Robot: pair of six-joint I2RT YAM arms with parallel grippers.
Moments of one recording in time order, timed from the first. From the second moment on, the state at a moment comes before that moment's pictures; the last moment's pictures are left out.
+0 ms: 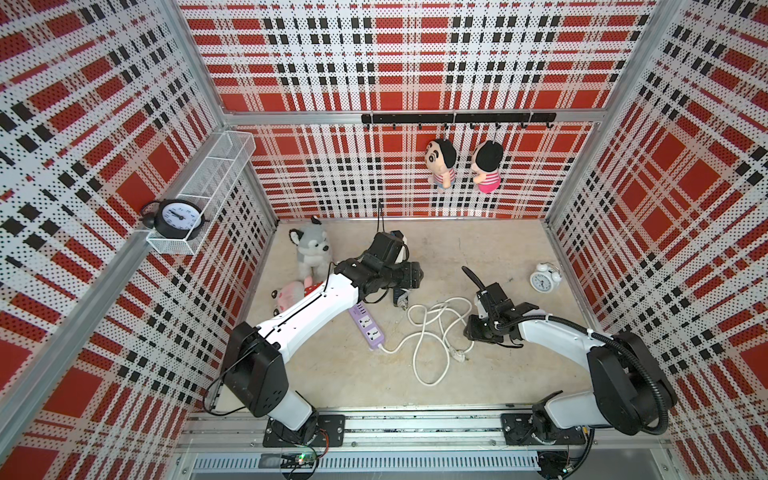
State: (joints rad) left arm -0.65 1.56 1.33 -0.54 0.11 -0.51; right arm 0.44 1.43 0.69 -0.46 -0.15 0.55
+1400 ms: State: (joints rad) left arm -0.82 1.62 1.19 -0.13 0.38 -0.56; right arm 0.39 1.34 1.20 -0.86 -0.21 0.20
